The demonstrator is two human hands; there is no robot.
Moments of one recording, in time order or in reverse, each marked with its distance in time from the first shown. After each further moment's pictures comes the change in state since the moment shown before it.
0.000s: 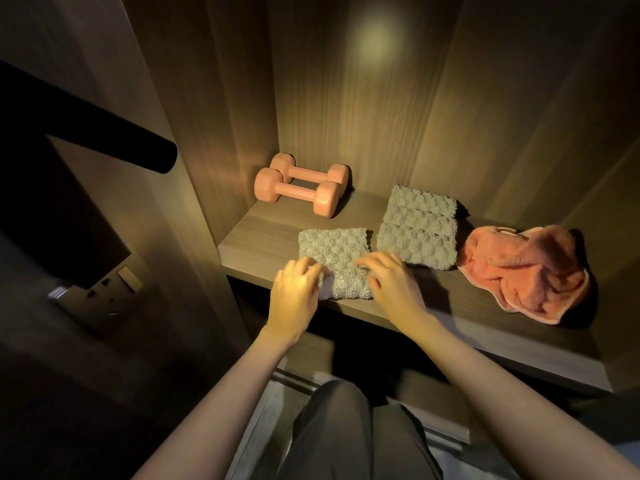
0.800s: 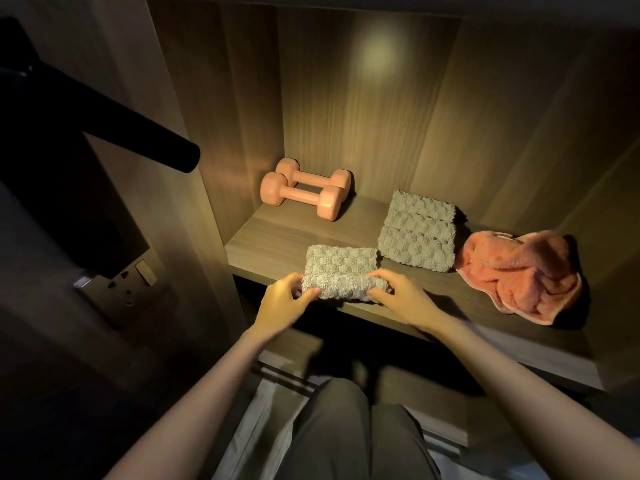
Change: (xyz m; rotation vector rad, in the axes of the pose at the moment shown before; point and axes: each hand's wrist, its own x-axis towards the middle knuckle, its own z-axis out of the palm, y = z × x) left_hand -0.016 -0.027 -0.013 -0.426 -0.230 -0.365; right_hand -0.012 0.015 -0.019 0.279 -0.318 0.140
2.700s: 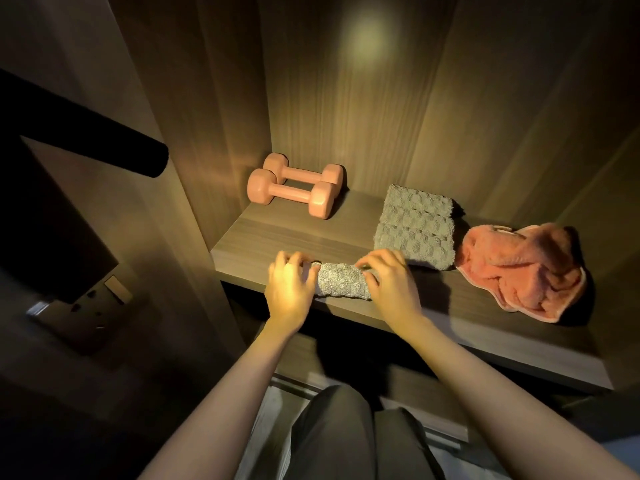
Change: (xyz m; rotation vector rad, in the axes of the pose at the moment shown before) left_hand 0.036 0.022 0.028 0.182 0.297 -0.011; right_hand 0.022 -0.018 0.024 -0.208 0.461 -0.074
